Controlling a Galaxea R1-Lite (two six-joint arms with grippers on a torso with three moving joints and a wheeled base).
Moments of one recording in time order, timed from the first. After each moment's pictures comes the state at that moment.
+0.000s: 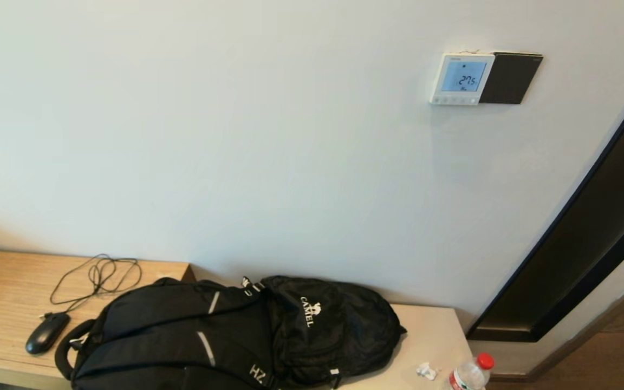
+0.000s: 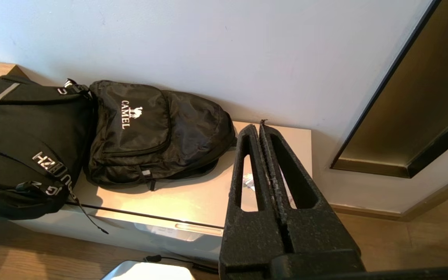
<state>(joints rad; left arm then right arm) 0.00 0.00 0.00 0.00 0.00 -0.01 -0.10 0.27 0.00 -0.17 0.24 -0.10</state>
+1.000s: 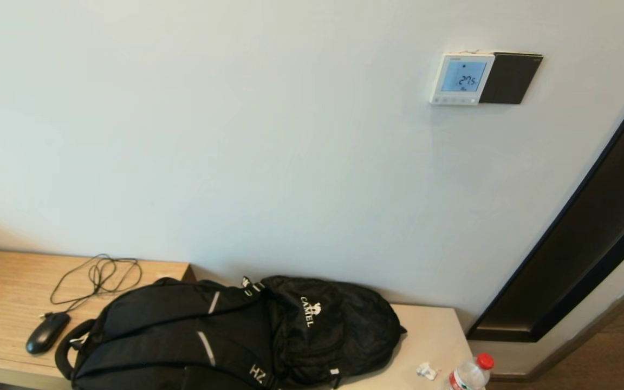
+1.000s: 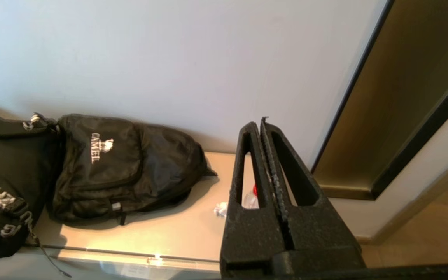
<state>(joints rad) 0.00 0.00 0.00 0.00 0.00 -0.01 -0.01 0.03 0.00 -0.01 0.04 -0.11</state>
